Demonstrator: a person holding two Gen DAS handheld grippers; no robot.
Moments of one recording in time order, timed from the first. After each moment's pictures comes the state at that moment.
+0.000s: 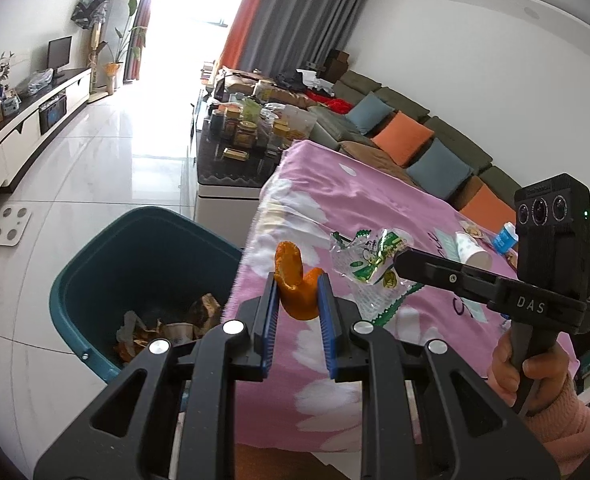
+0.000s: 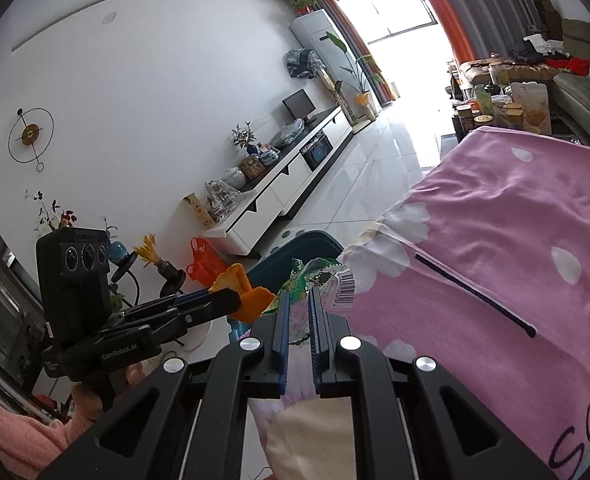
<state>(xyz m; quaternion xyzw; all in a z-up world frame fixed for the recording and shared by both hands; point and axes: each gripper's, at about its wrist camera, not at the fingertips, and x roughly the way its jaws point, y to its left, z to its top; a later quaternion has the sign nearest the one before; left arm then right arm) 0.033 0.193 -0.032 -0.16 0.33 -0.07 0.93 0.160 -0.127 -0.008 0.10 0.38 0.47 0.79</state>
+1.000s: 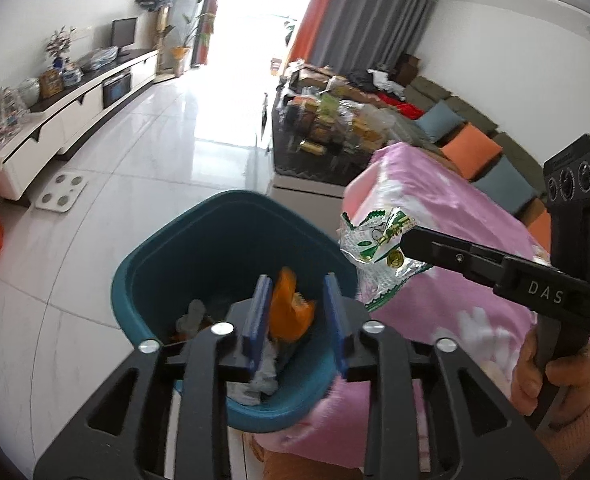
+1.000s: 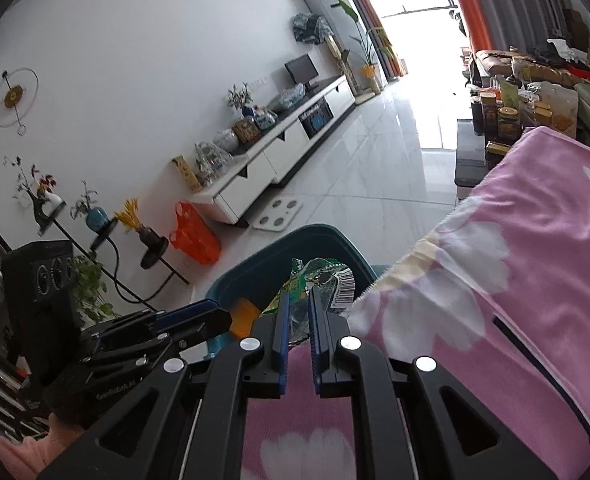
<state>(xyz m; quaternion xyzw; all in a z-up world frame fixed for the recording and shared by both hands) 0.045 0.253 -0.071 -0.18 0.36 0.06 0.91 0.191 -0.029 -0.027 0.03 0.42 0.47 0.78</state>
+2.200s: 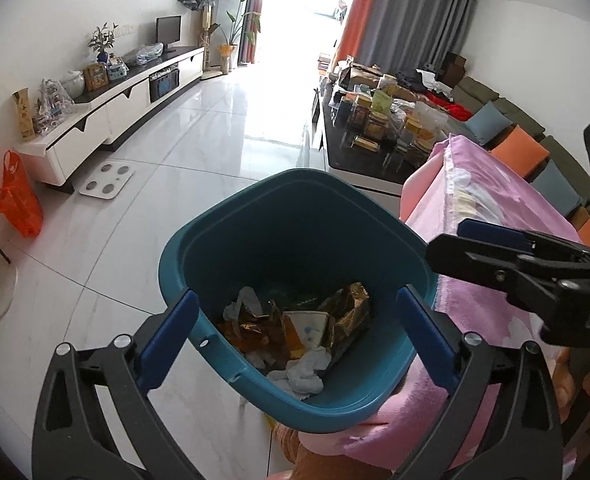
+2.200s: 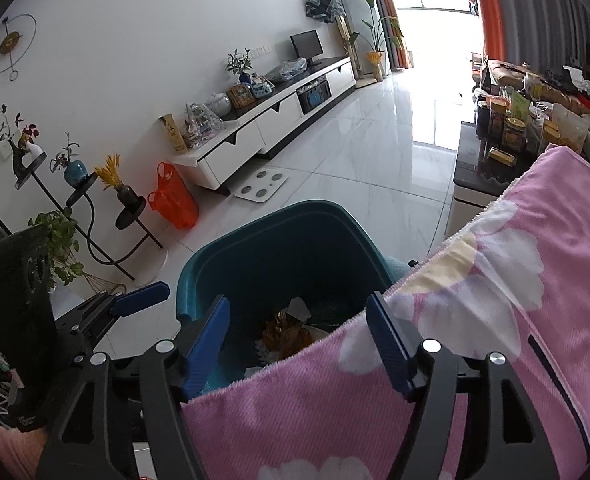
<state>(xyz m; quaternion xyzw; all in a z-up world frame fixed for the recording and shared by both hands) 0.046 0.263 -0.103 -0.16 0.37 0.15 0.90 0.182 0.007 -0.032 -0.06 0.43 0.46 0.78</state>
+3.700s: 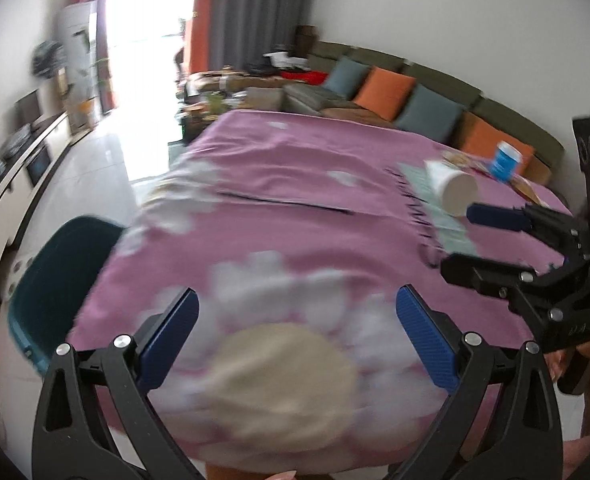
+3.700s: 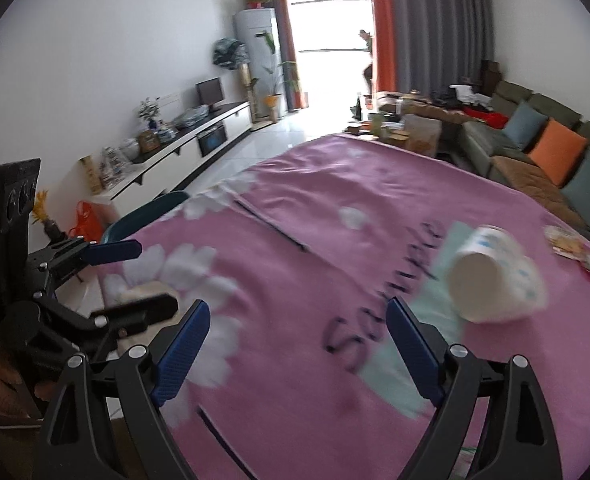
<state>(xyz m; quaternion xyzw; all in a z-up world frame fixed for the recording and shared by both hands) 0.050 0.039 -0.063 -0.03 0.36 -0.09 0.93 0.123 -0.249 -0.009 -0.05 0.36 0.29 0.89</state>
